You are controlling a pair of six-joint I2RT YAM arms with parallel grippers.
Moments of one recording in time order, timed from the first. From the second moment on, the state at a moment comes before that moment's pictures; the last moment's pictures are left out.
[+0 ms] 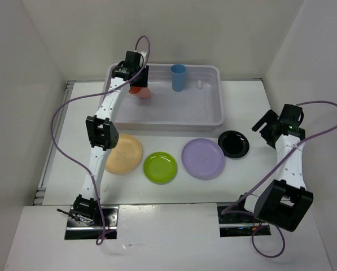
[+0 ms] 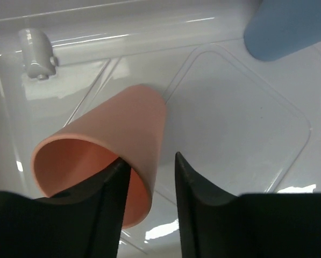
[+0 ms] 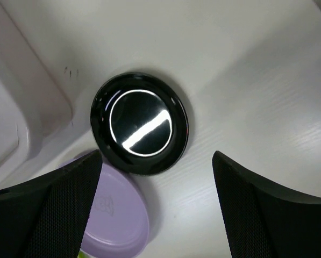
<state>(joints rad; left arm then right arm) -0.25 2.61 2.77 -0.88 0.01 -0.11 -0.39 1.17 1.02 -0.71 -0.06 0.41</state>
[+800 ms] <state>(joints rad) -0.23 2.65 2.85 -0.85 0.06 -0.12 -0.52 1.38 0.97 -0.62 -0.24 0.38</state>
